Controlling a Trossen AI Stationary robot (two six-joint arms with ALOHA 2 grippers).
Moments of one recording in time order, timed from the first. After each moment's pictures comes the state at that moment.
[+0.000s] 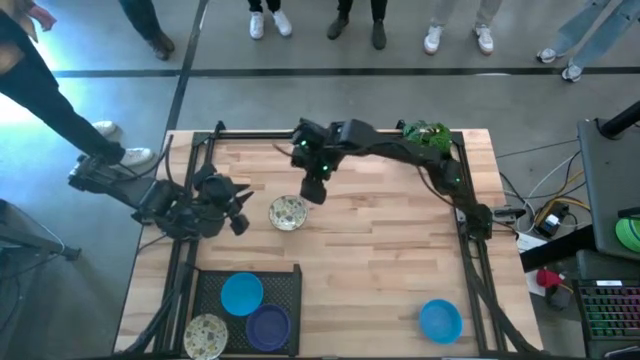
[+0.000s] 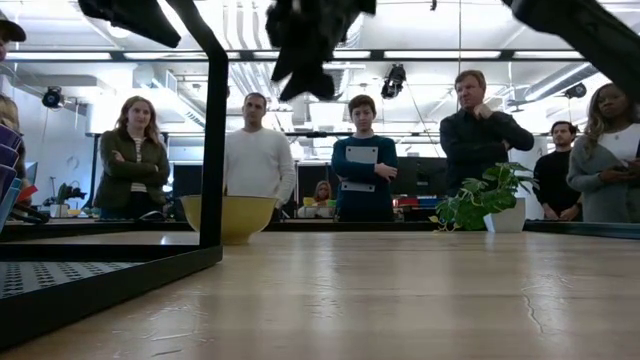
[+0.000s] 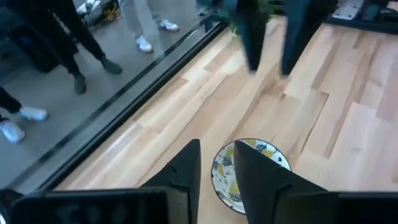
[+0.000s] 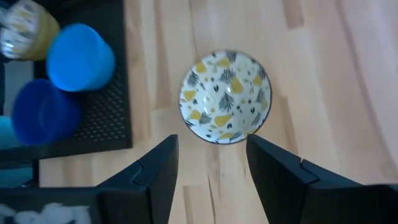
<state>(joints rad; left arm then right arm) -0.39 0.92 1.03 -0.98 -0.87 -0.66 -0.23 2.21 2.33 -1.18 -0.36 0.10</state>
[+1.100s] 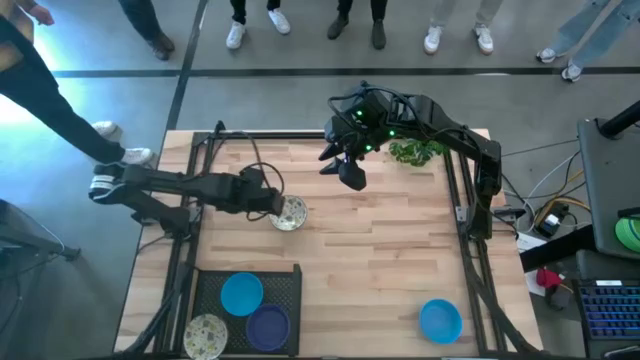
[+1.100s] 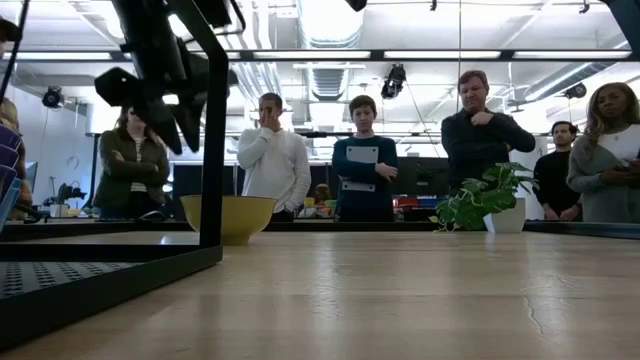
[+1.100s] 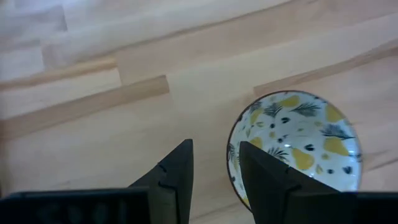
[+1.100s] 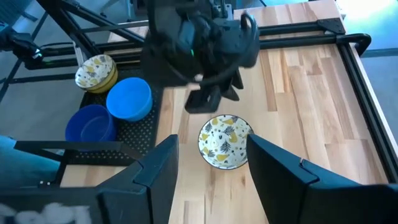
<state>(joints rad) 0.00 1.32 1.01 -0.99 -0.47 -1.25 -0.22 1.89 2.33 -1.17 -0.34 -0.03</state>
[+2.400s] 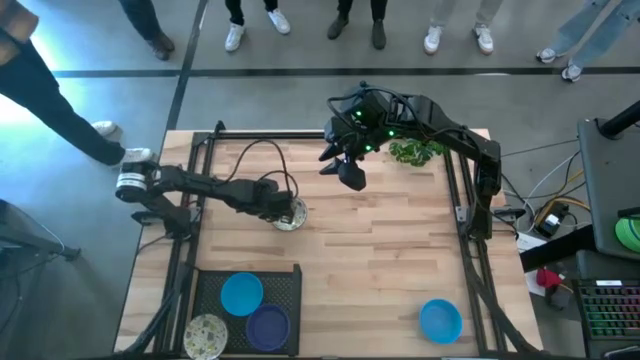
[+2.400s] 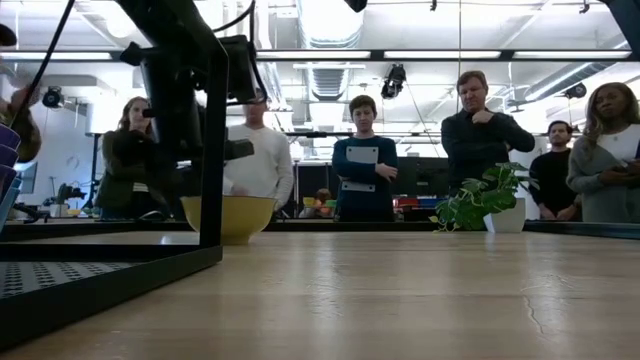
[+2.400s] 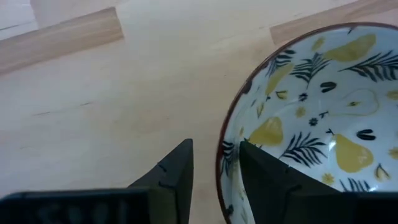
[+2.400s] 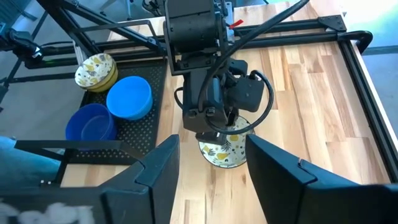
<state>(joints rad) 0.08 1.53 0.89 -0.70 -0.28 -1.18 -0.22 1.89 2.33 -1.18 -0.34 -0.03</state>
